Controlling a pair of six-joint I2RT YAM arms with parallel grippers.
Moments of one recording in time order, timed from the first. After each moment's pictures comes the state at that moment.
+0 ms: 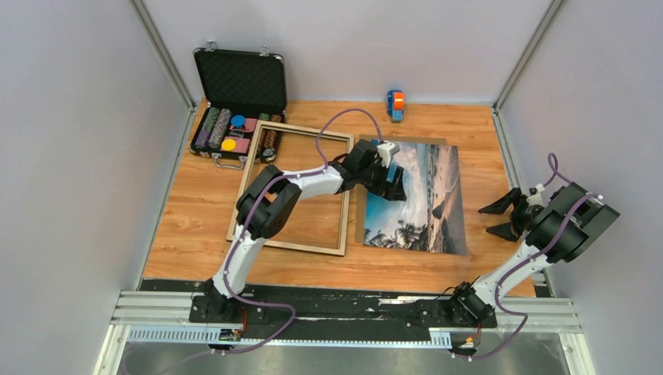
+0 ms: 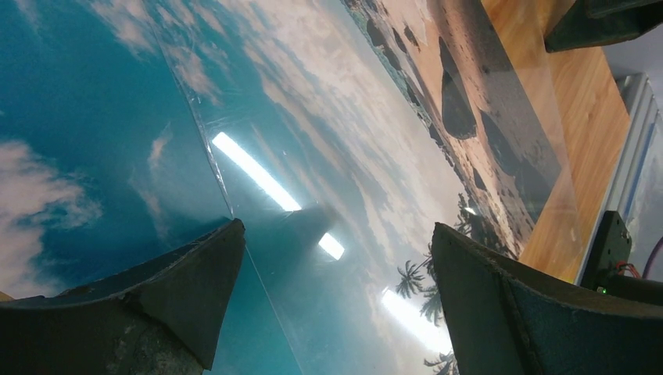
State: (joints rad) left arm -0.80 2.27 1.61 0.02 0.47 -0.38; right arm -0.88 1.97 1.19 -0.97 -0.78 -0.17
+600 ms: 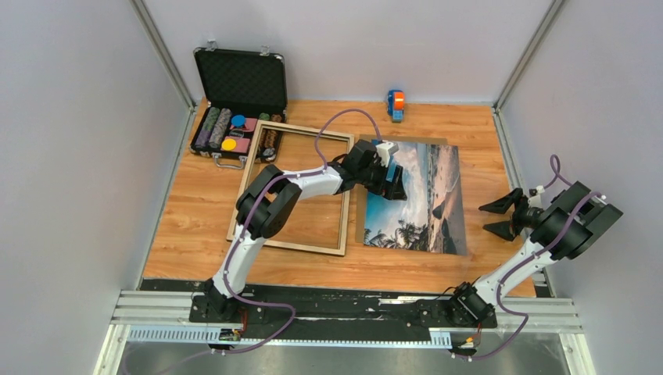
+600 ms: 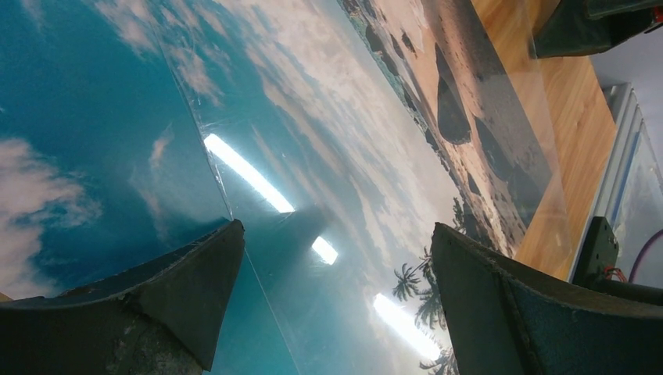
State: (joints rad) left arm -0.80 2.27 1.58 0.08 0.47 -0.42; right arm -0.90 2.05 1.21 -0.99 -0.92 -0.23
